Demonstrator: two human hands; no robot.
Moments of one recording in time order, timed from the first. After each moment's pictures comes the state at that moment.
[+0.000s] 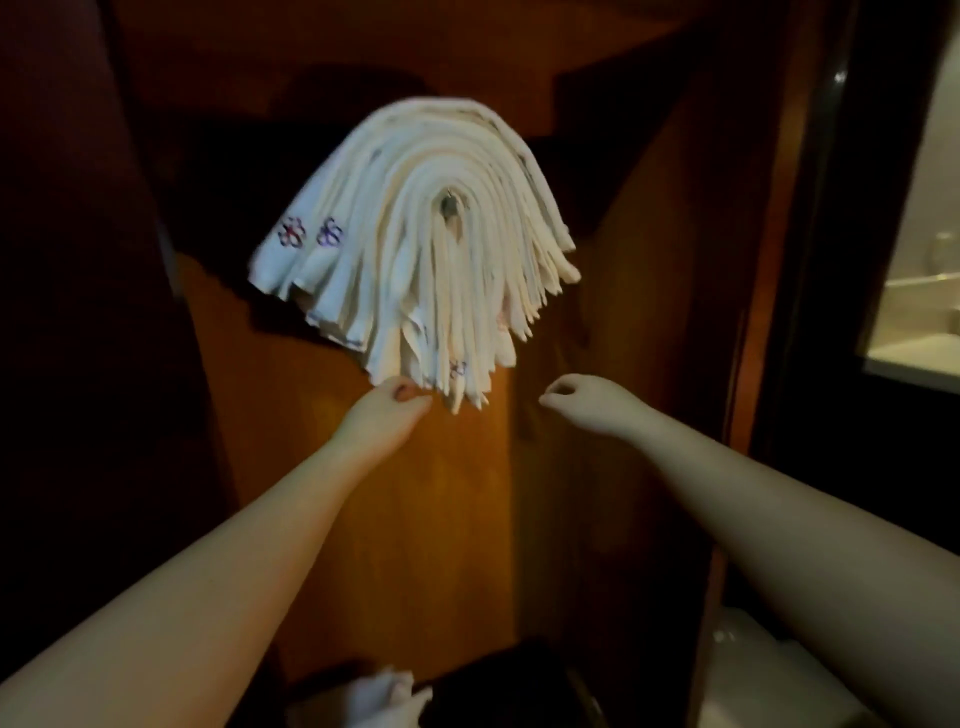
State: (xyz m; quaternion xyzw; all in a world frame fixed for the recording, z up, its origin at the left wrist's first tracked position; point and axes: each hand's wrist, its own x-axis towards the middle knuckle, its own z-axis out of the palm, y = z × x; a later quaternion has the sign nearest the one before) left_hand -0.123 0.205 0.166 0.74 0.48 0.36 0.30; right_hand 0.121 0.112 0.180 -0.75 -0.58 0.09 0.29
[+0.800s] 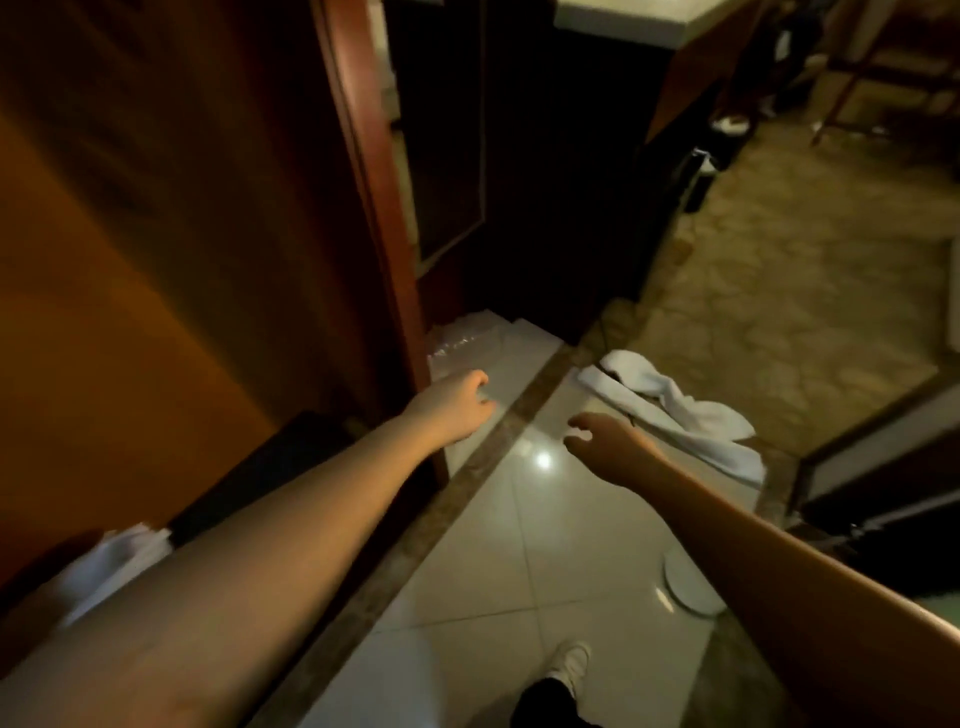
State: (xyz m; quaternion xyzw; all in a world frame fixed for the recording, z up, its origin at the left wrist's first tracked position) left_hand 0.276 0.004 -0.149 0.93 0.22 -0.11 0.27; right_hand 0.369 -0.210 -0.181 -0.92 -0.26 0.26 0.17
